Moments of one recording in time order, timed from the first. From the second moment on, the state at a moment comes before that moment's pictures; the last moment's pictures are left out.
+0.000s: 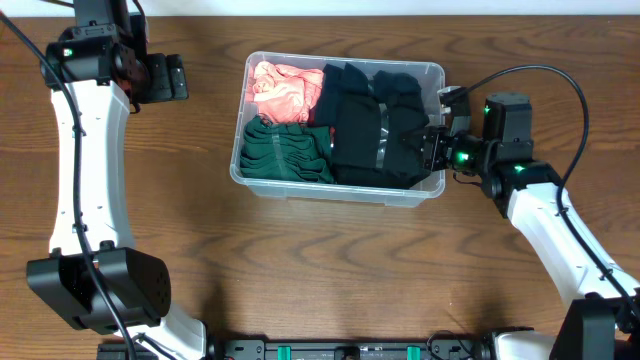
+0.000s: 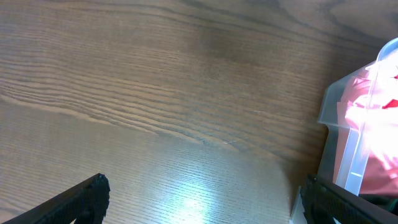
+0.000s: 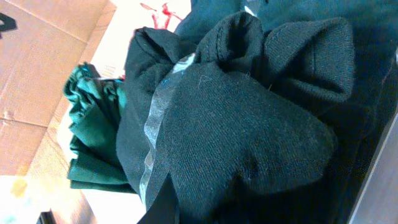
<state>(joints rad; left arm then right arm) 0.13 1.79 1.86 -1.13 -0.09 -0.01 0.11 1.47 0.90 -0.17 -0.70 0.28</state>
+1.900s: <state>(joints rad) 0.13 1.79 1.86 -1.13 -0.09 -0.01 0.32 1.67 1.31 -0.39 -0.39 0.09</state>
